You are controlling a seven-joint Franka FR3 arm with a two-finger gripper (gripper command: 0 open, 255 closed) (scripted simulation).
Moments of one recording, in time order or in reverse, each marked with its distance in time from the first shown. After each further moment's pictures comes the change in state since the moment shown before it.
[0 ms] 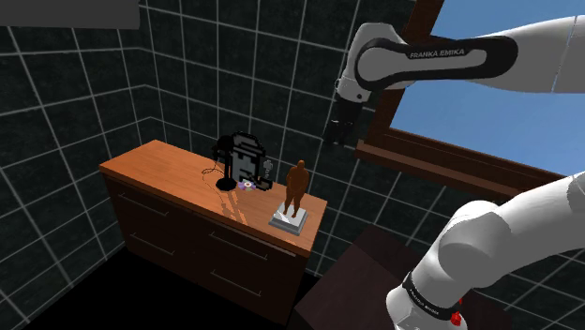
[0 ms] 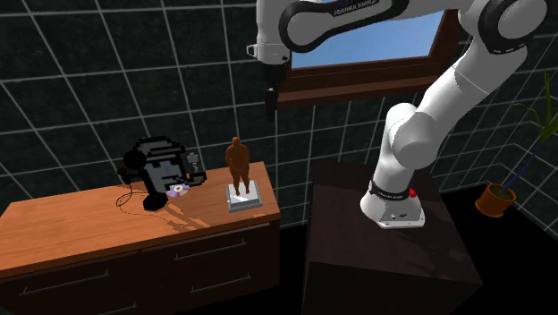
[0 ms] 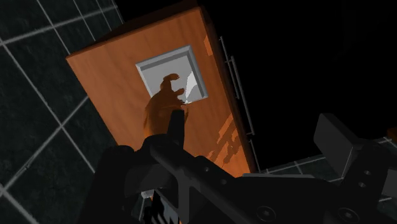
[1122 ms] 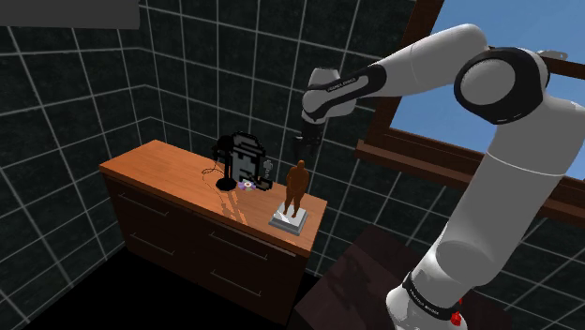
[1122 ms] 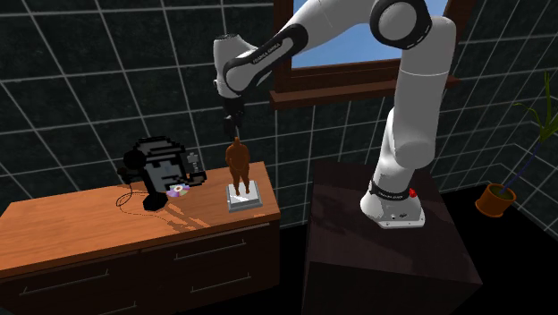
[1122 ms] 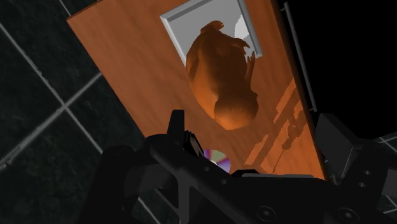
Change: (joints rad) arm -0.049 0.607 -0.052 0.279 0.004 0.319 -0.005
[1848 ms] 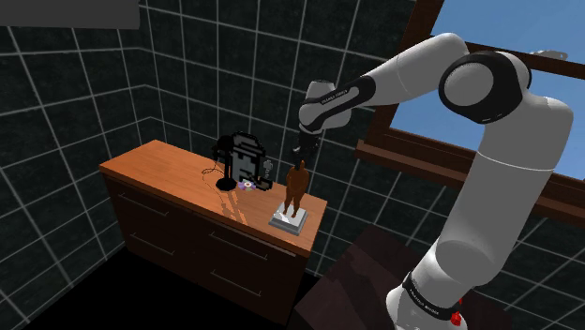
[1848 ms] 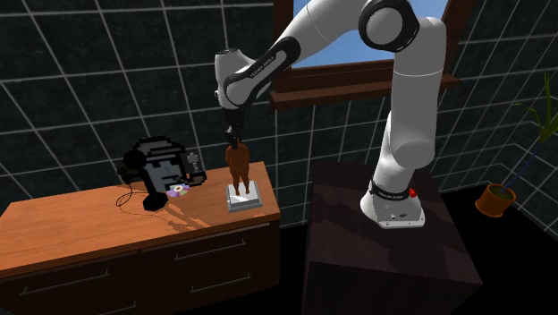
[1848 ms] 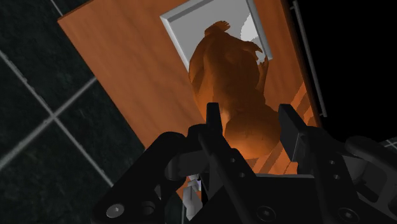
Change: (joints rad) arm -0.004 0.072 -0.001 -0.023 0.009 0.096 -0.010
